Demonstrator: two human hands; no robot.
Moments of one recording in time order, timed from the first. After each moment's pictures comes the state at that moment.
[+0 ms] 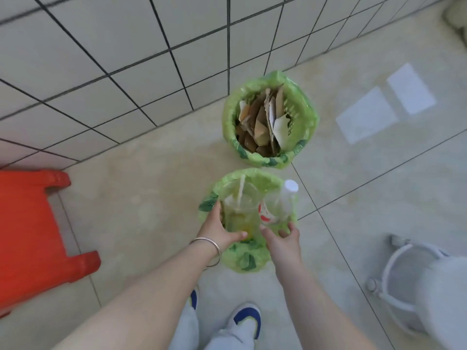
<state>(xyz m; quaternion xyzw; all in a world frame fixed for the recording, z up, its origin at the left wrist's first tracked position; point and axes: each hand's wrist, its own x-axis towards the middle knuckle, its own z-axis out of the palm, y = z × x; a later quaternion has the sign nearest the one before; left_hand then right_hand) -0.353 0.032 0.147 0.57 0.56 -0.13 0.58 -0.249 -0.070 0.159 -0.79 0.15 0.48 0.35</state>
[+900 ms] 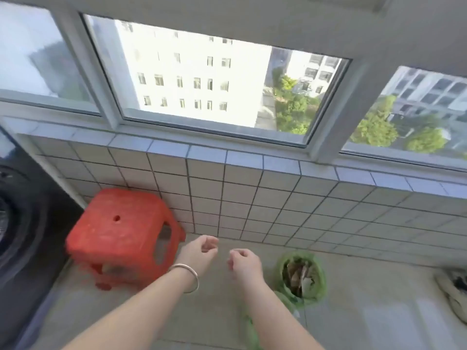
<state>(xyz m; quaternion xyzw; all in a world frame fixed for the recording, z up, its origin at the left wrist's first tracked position) -0.572 0.053 0.669 0.52 0.68 0.20 0.48 -0.450 0.039 0.656 -0.74 -0.29 0.55 0.26</state>
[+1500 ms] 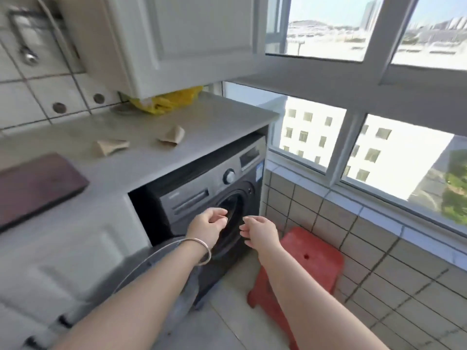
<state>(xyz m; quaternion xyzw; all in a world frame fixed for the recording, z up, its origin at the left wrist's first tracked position) -1.033 -0.142 0.839 0.29 0.78 0.48 0.26 -0.937 -0.051 0.820 -0.48 -0.52 0.66 0.23</state>
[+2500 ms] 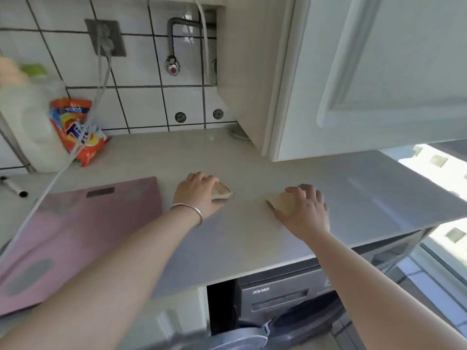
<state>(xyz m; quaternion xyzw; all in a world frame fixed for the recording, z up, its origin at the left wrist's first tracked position) -1.414 -0.142 0.909 0.24 0.96 0.09 -0.08 -1.301 0.071 0.892 -0.23 -0.95 0.15 0.14</state>
